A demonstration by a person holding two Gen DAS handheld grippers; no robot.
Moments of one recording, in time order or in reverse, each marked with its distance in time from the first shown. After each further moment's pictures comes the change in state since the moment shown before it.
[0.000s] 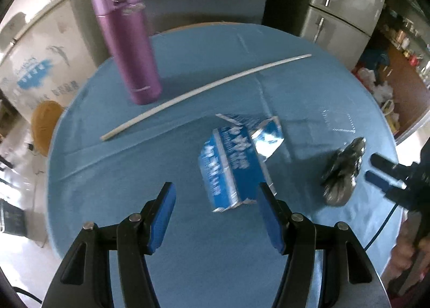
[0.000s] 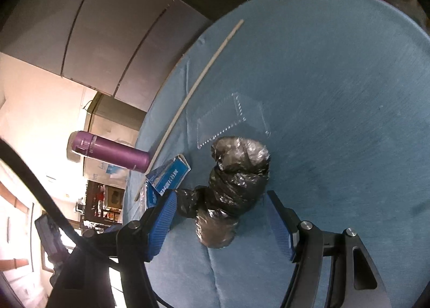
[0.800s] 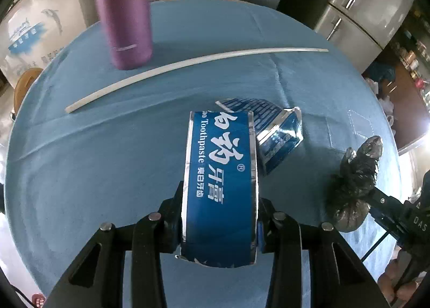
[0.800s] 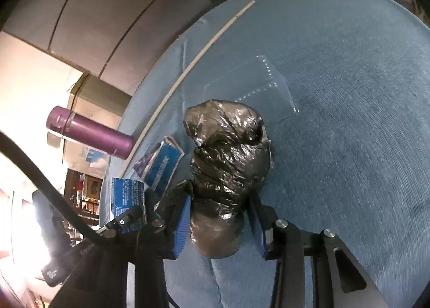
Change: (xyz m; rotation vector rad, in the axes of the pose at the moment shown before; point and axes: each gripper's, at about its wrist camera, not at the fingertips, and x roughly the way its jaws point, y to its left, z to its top) left arm 0.056 0.024 -0.013 -0.126 0.058 -0.061; right arm 0.047 0.029 -0.023 -0.081 0.018 -0.109
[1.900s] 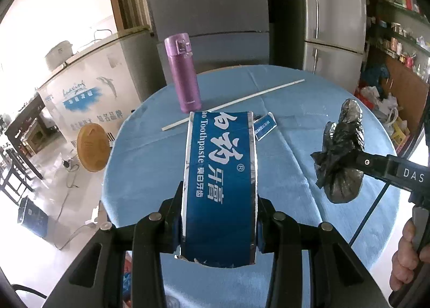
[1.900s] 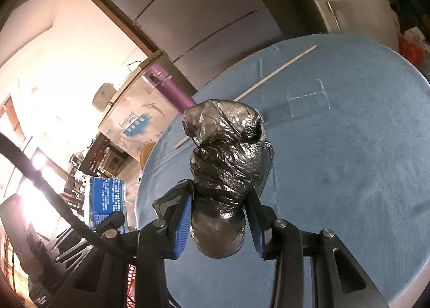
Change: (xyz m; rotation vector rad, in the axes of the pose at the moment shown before) left arm -0.179 -0.027 -0.161 0.146 -0.387 0.239; right arm -0.126 0.059 -0.115 -0.298 -0.124 0.142
